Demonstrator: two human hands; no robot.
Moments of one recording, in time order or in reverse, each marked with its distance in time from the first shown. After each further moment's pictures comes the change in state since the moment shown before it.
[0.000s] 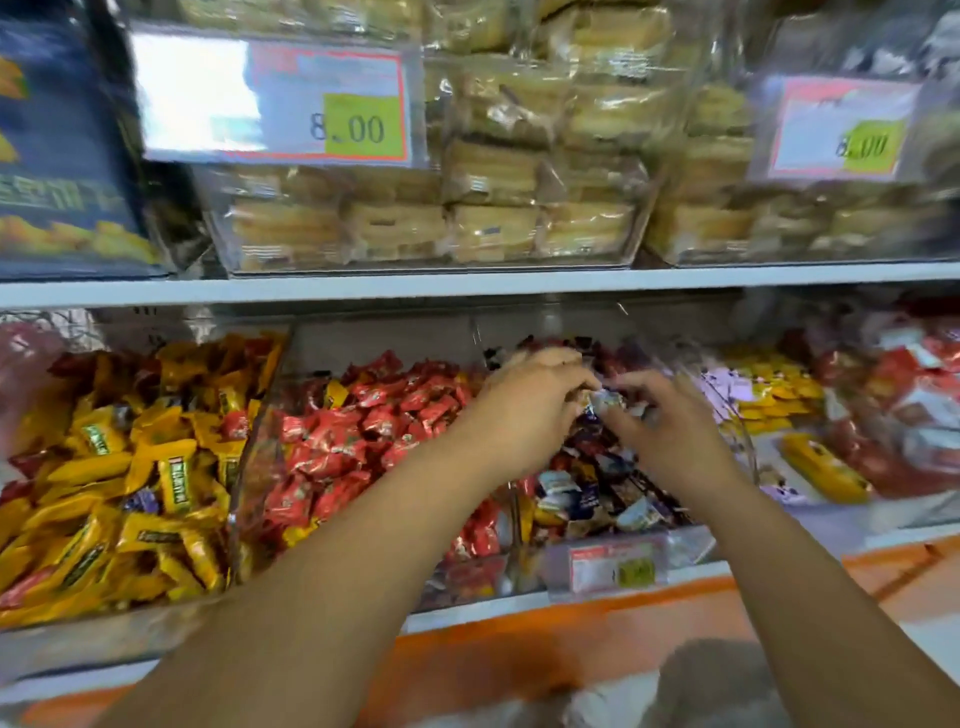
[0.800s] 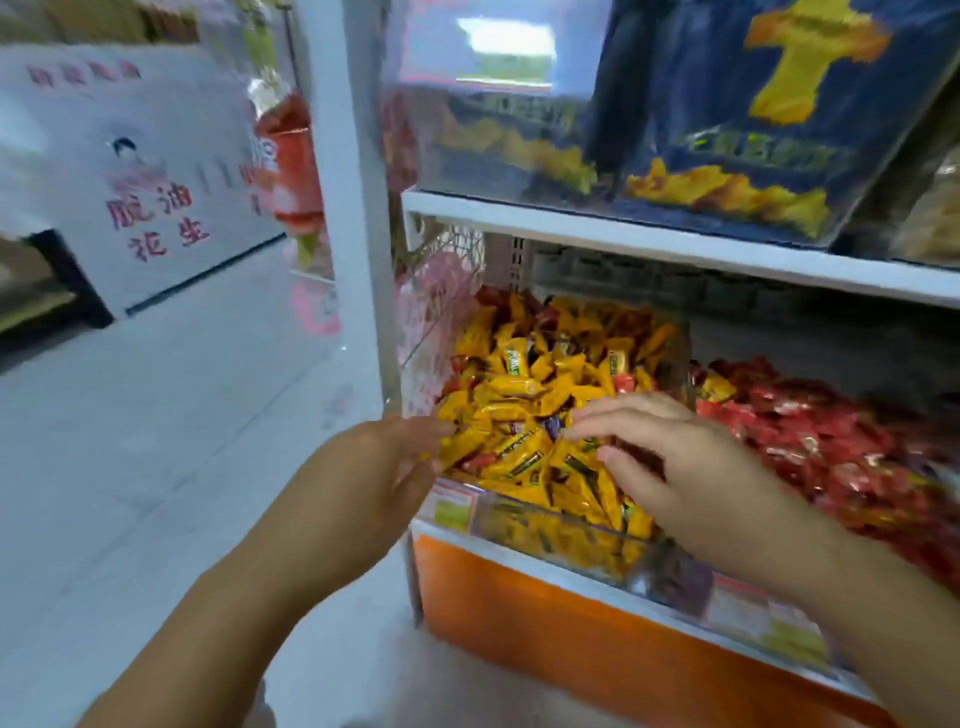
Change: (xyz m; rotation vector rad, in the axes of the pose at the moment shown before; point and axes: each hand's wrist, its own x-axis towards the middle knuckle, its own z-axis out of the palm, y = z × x) left_hand -0.344 -0.165 -0.138 0.135 0.287 -0.709; right_hand -0.091 -0.229 0.168 -0.015 -0.584 -0.884
